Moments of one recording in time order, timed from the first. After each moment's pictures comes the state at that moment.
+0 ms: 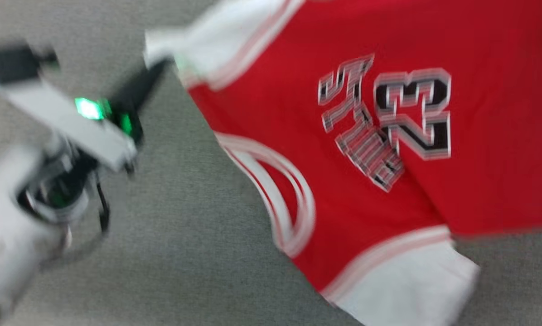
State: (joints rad) left arm -0.84 0.74 -0.69 0.08 -1.59 -0.13 -0.05; right arm -1.10 -0.68 0.40 0.47 0.74 0.13 0.24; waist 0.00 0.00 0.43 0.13
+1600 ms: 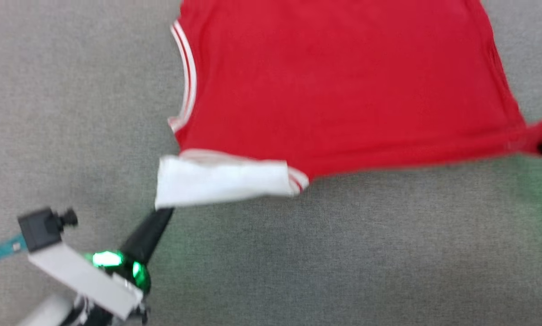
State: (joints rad) left arm -0.28 0.79 -0.59 -0.19 -1.61 -0.13 -0.21; right arm -0.43 -0.67 0.16 0.23 0.95 0.13 0.38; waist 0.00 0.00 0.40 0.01
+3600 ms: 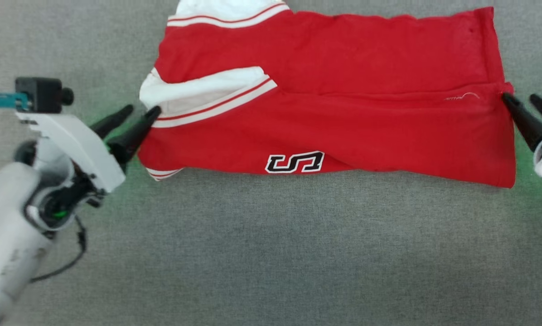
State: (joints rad) left arm -0.85 0.73 -0.78 0.43 -1.33 -0.13 0.12; right arm -0.58 -0.45 0.05 0.26 0.79 0.13 0.44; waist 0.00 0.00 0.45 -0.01
